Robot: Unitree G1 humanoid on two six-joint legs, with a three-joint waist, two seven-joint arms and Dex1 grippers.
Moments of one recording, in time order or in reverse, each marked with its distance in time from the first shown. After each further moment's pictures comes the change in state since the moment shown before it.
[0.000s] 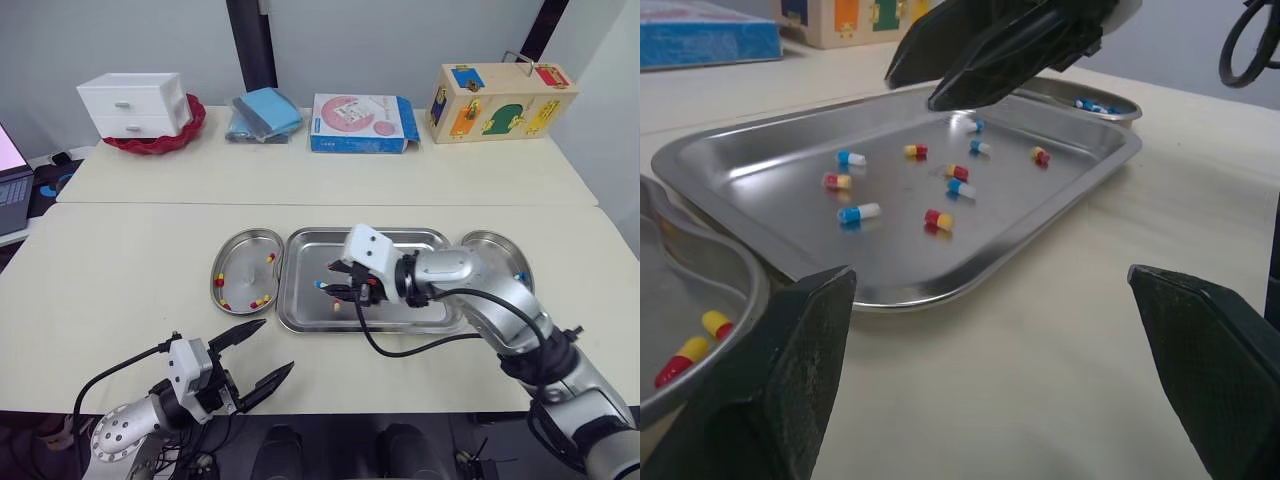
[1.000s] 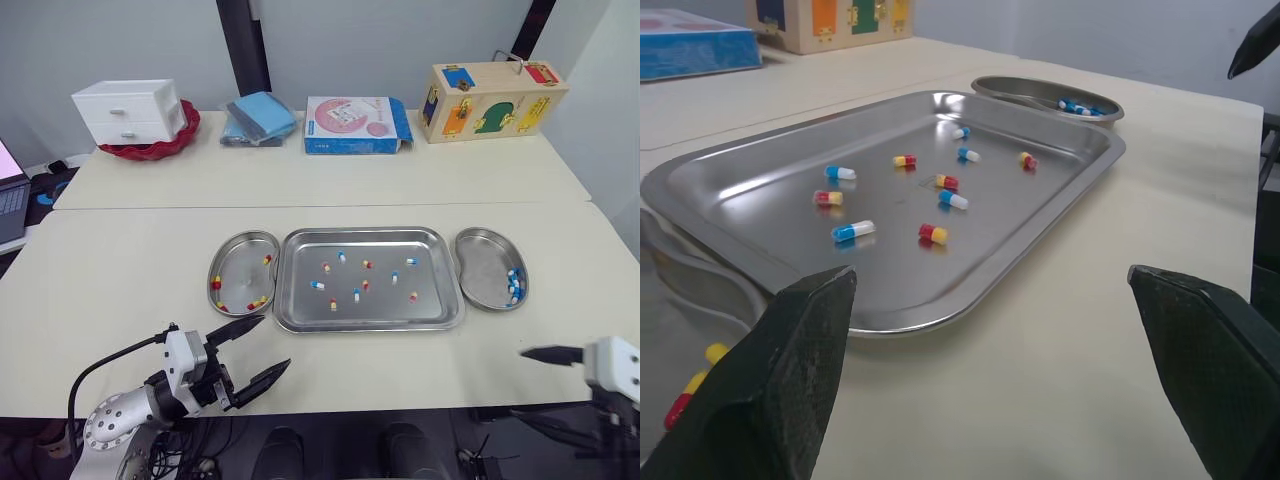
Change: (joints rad) left arm -0.034 0.006 0.065 0.005 -0.008 0.058 -0.067; right arm 1.224 -0.525 -1.109 -0.540 0.265 -0.316 0.409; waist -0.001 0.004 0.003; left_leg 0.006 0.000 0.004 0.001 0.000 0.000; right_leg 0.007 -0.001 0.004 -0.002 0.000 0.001
